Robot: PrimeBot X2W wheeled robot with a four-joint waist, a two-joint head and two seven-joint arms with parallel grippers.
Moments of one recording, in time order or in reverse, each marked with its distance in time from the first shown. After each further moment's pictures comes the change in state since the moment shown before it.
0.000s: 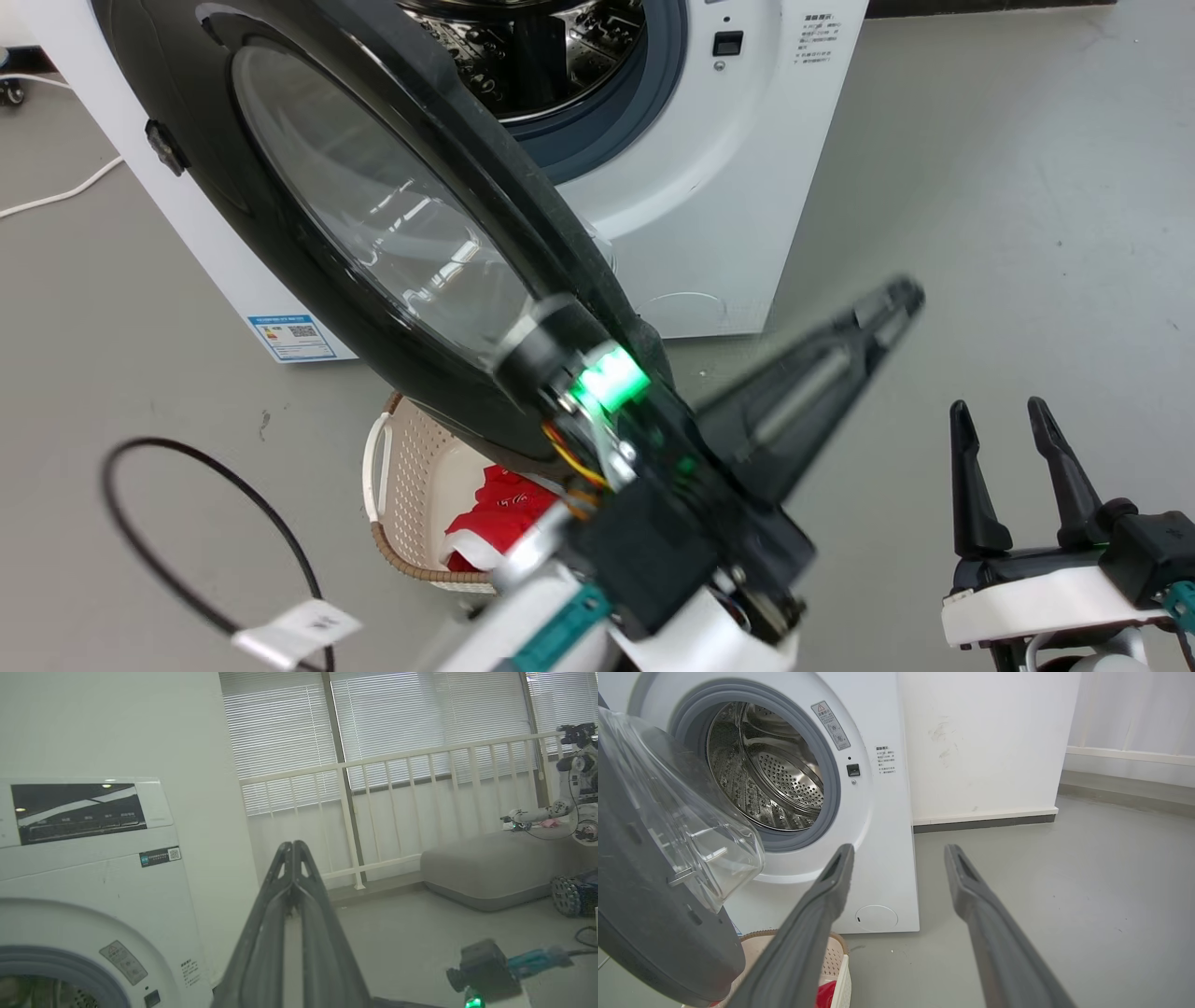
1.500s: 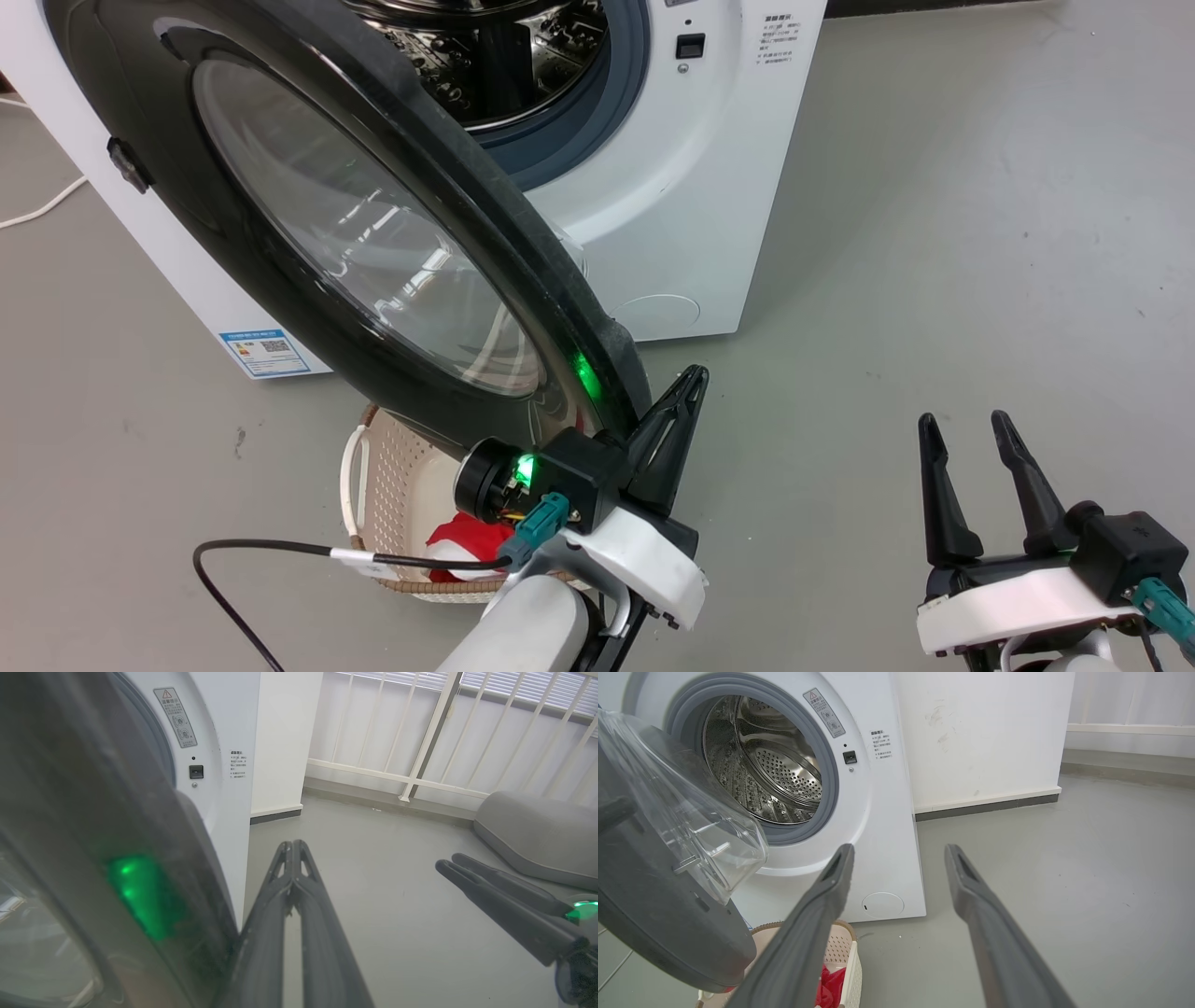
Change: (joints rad) left arm 0.117 -0.006 0.034 0.485 -0.211 0.207 -0.035; right arm -0.012 0.000 0.043 0.063 0.057 0.000 -0.004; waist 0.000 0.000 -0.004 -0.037
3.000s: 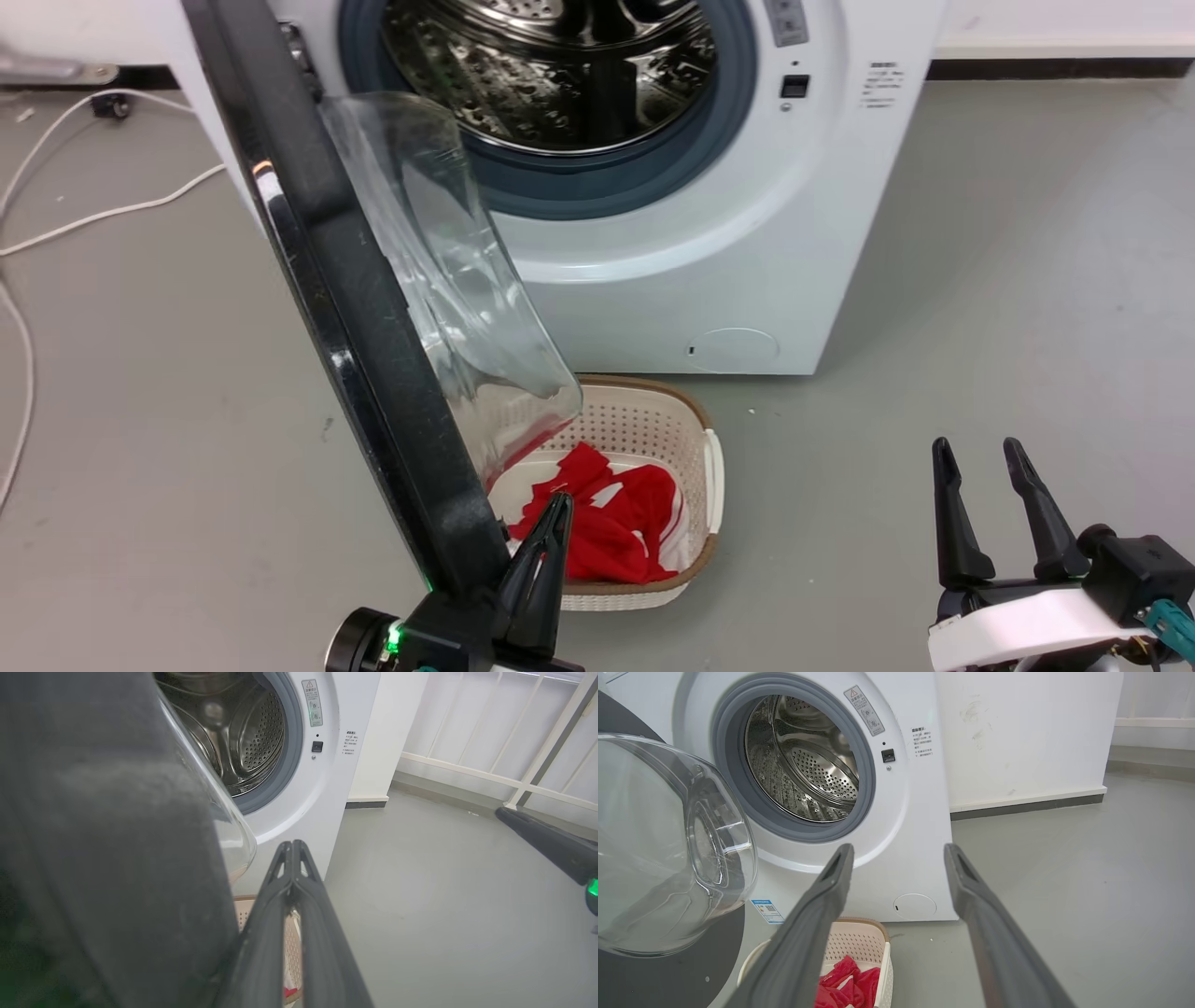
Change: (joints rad) left arm 0.363 0.190 0.044 -0.336 0.008 0.200 0.024; right arm 0.038 0.000 -0.019 0.008 0.026 0.000 0.000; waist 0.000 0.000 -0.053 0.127
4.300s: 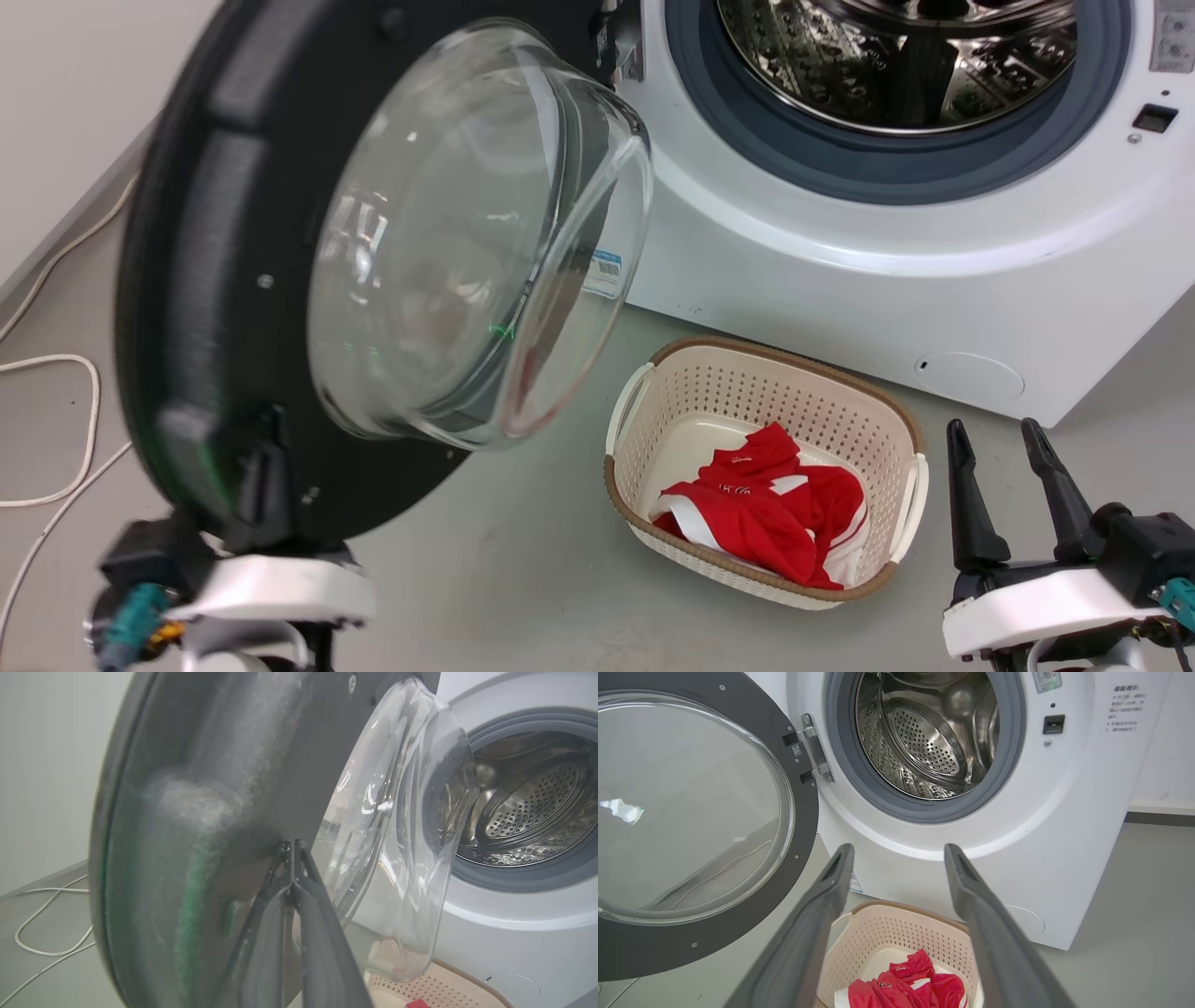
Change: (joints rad) left arm -0.036 0.035 0.391 0.090 -0.168 -0.017 -0.086; right arm -0.007 0.001 -0.026 -0.064 -0.047 0.000 0.069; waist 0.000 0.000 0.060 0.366
